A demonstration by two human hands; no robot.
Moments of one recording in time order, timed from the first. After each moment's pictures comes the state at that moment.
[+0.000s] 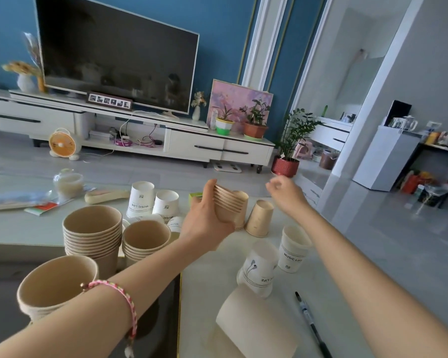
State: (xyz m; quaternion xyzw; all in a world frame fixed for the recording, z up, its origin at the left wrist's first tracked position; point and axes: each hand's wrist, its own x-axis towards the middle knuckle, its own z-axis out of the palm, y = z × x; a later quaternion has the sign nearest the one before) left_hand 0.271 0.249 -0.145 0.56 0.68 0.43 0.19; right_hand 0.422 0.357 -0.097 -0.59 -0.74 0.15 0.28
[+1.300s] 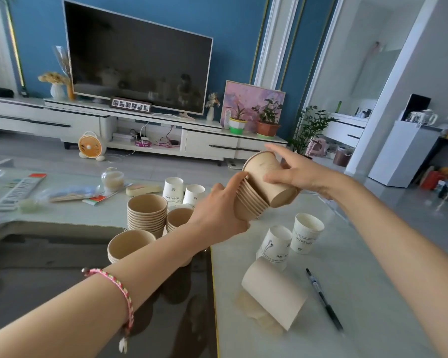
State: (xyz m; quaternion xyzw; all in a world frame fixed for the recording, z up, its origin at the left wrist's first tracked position) left_hand 0.255 0.157 -0.104 0.68 0.65 0.33 0.09; right_hand 0.405 0.232 -0.018 -0.44 -0.82 0.30 0.21
